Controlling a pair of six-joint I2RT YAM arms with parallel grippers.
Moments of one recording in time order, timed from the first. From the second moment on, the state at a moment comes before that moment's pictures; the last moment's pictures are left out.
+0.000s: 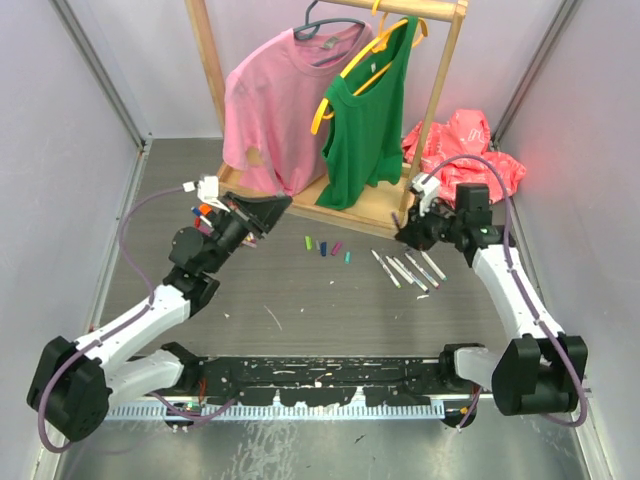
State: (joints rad) left arm -0.55 1.03 0.59 0.82 0.15 -0.78; right arm 0.07 1.18 0.89 -0.46 -0.77 -0.33
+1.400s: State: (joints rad) left arm -0.99 1.65 0.88 0.17 -0.15 -0.85; right arm -0.19 1.62 0.91 -0.56 -0.24 -0.60
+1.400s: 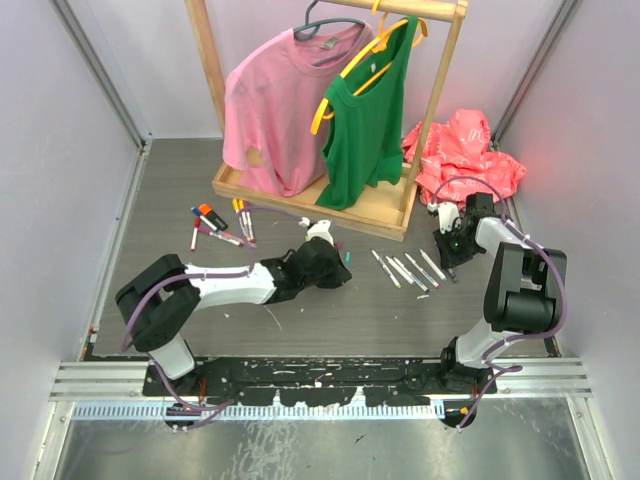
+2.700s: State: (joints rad) left arm -1.01 2.13 1.52 -0.30 -0.34 -0.70; right arm -0.26 1.36 0.90 -0.56 -0.35 -0.60
